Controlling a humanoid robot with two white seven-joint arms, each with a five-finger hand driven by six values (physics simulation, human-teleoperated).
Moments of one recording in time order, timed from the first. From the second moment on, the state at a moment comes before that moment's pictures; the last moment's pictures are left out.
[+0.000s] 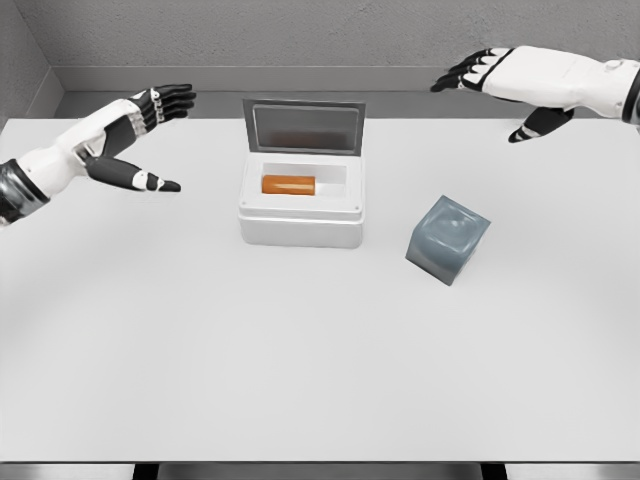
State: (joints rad) left arm -0.76 0.77 -0.89 -1.15 0.80 -0.48 -0.49; right arm -0.92 -0.78 0.61 -1.30 0.32 -0.61 0.61
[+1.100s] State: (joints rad) left arm -0.94 0.43 -0.88 -0.76 0.63 -0.37 -0.51; right arm -0.85 -0.82 0.62 -1.27 0.33 -0.61 0.61
